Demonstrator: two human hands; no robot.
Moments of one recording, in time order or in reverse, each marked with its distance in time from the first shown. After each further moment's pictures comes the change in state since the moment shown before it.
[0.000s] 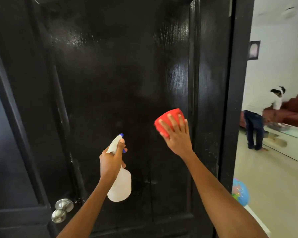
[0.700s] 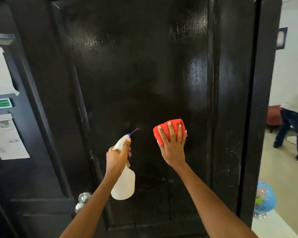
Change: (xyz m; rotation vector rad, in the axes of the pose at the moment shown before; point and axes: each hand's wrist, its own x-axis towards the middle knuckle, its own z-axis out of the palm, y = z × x) left_hand 0.020 -0.004 -0.031 0.056 0.008 -0.053; right_hand -0.024 -0.095 0.037 0.103 -0.058 0.110
